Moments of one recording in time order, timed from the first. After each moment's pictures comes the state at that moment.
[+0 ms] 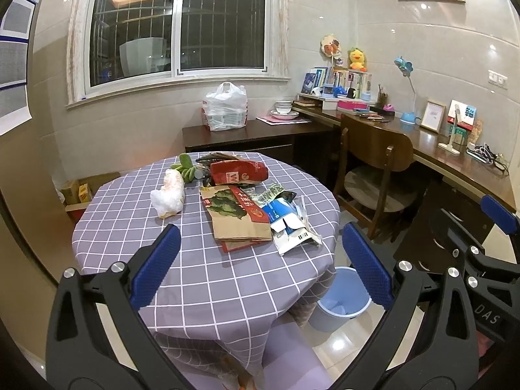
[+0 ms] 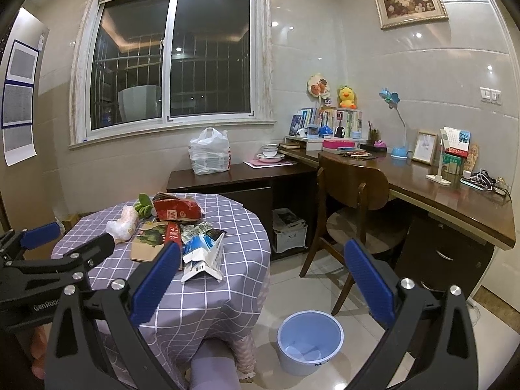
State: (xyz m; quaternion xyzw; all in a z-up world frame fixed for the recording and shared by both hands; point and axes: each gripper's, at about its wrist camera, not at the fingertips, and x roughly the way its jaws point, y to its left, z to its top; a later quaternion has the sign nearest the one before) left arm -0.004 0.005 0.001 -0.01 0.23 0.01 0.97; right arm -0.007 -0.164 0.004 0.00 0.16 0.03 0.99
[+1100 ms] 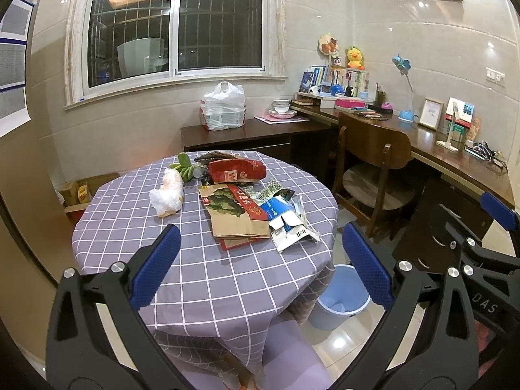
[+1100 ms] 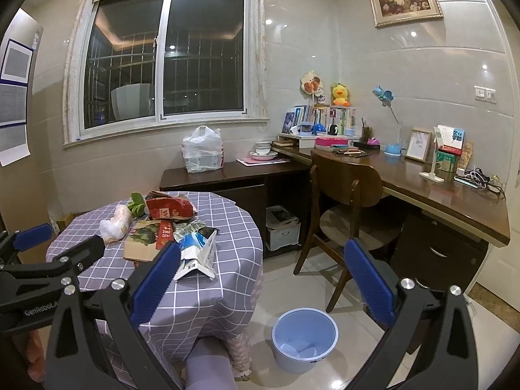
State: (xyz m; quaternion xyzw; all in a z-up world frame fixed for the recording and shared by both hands) left arm -0.006 0.003 0.005 -0.01 0.23 0.01 0.97; right arm -0.008 -0.171 0.005 0.00 0.17 0.02 0.99
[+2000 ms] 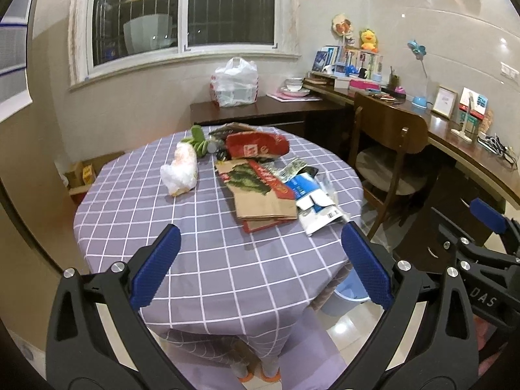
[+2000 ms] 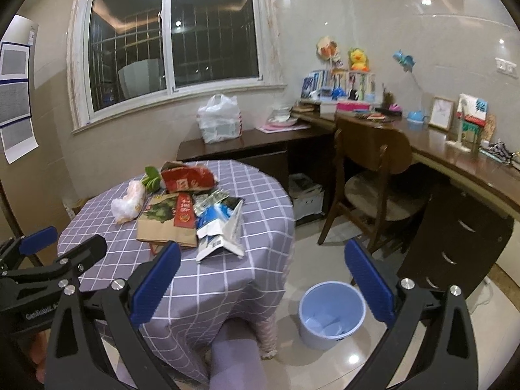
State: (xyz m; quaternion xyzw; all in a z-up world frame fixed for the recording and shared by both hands) left arm 0.020 0.038 -0.024 -0.02 0.28 0.03 0.96; right arm 0.046 -0.134 -0.027 0.03 0.25 0.06 0.97
